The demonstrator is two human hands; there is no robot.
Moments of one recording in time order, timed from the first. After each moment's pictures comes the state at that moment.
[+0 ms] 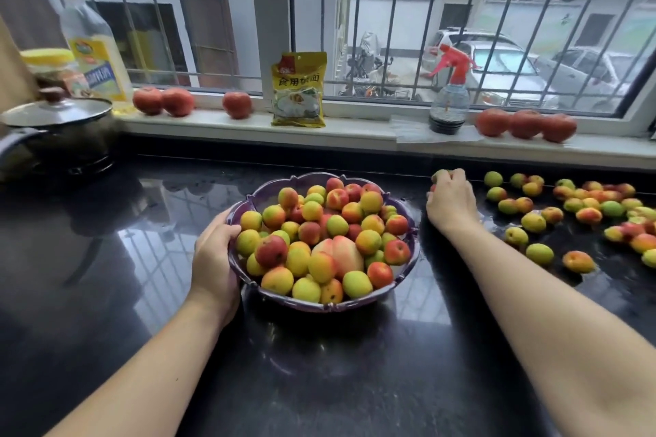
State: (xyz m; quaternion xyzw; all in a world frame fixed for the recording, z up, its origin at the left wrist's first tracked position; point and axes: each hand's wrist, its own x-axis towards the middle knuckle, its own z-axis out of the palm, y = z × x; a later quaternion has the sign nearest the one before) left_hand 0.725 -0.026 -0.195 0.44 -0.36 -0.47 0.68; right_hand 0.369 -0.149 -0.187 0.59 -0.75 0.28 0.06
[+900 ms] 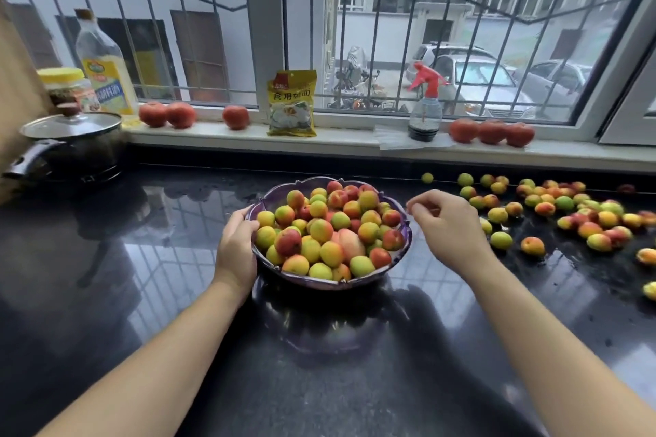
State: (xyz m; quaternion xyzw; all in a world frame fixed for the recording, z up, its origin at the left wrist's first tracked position) left_hand 0.720 -0.016 -0.189 0.50 -0.43 -0.44 0.61; right_hand 0.416 0.020 -0.122 0.62 -0.64 0.45 -0.10
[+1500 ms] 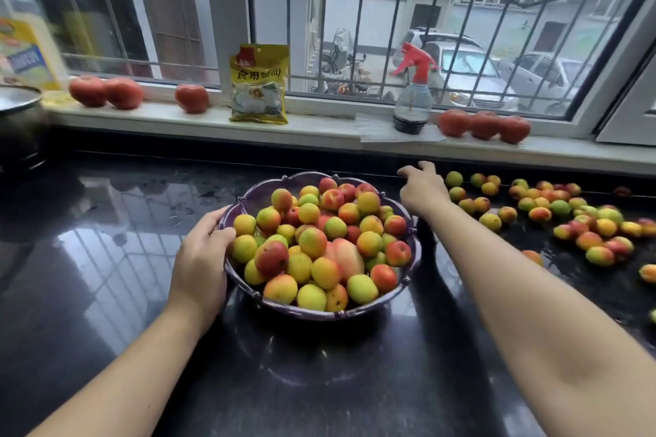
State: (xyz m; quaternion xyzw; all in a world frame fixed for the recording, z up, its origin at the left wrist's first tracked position) left_hand 0.690 -0.035 -0.196 0.50 -0.48 -0.40 0.60; right_hand 0.344 -0.159 -0.157 0.60 -0.78 0.18 -0.05
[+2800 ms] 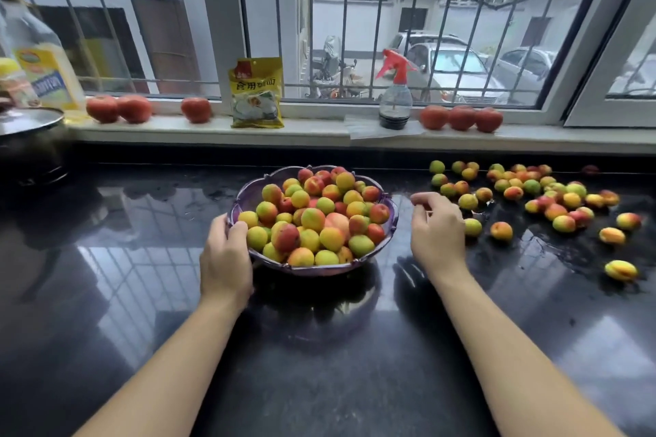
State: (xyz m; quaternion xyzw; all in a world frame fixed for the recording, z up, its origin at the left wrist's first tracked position) left_hand 0.670 0.001 -0.189 0.59 -0.48 -0.31 0.57; right_hand 0.381 0.003 -0.177 0.53 -0.67 0.51 0.01
